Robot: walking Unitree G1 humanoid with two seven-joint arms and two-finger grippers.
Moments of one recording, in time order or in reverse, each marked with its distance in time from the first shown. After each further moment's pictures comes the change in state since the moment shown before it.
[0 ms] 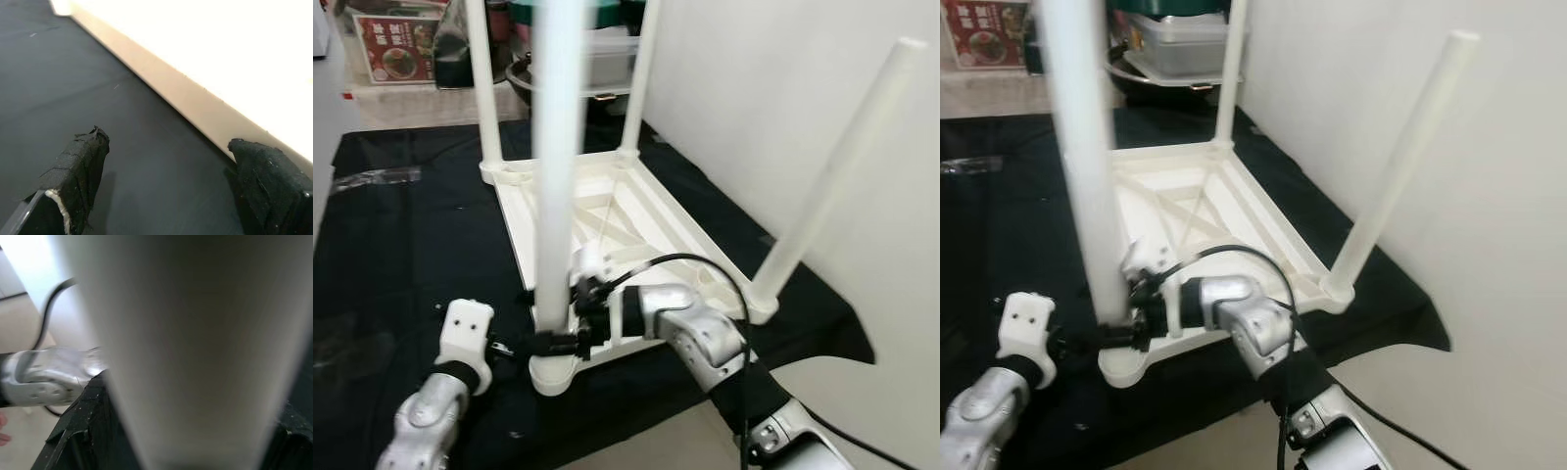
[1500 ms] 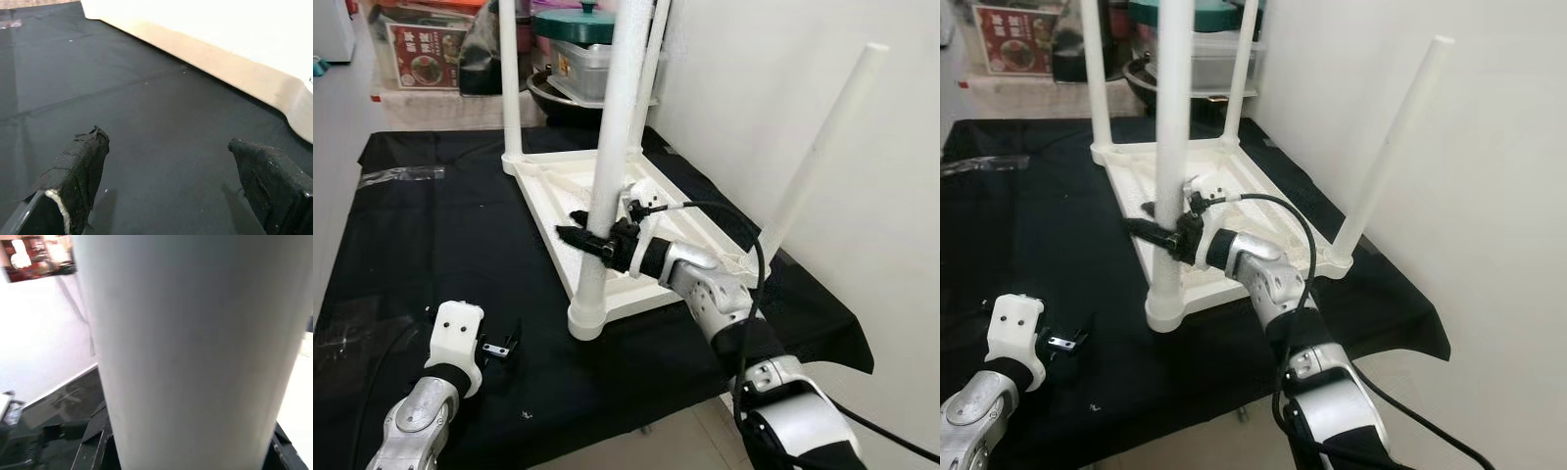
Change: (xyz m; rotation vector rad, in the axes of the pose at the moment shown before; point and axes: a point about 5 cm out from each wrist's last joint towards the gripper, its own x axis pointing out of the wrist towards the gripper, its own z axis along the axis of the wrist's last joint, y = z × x) left arm -0.004 0.004 0.003 -0.001 -0.013 0.025; right arm -0.051 -0.062 0.022 0.065 -0.224 -0.560
